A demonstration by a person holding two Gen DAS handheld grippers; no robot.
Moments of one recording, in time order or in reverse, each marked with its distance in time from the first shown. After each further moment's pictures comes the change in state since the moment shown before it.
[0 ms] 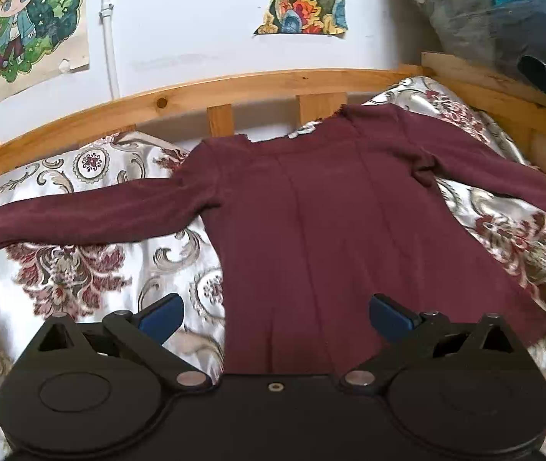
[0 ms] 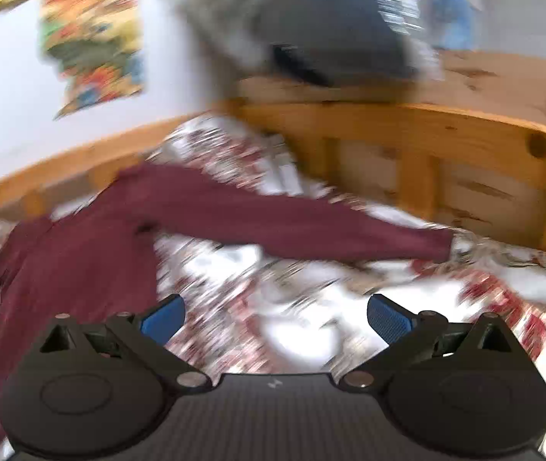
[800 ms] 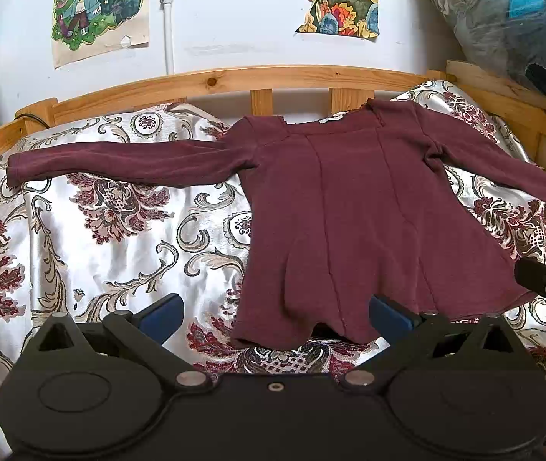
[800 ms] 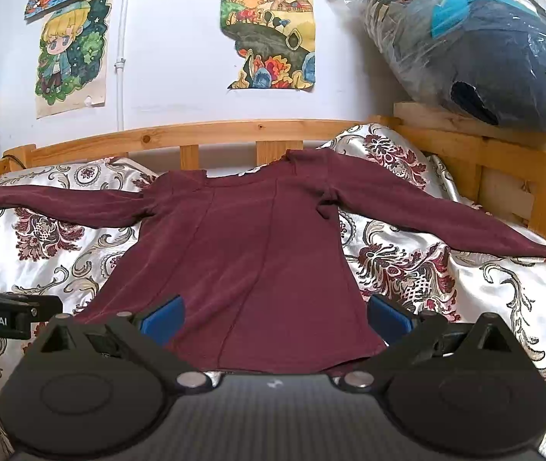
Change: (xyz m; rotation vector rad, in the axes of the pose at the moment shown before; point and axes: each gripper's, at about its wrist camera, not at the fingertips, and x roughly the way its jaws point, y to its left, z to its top) left arm -0.074 -0.012 -0.064 -0.104 -0.004 0.092; right arm -0.093 0.138 -0.100 -0.292 -0.055 0.294
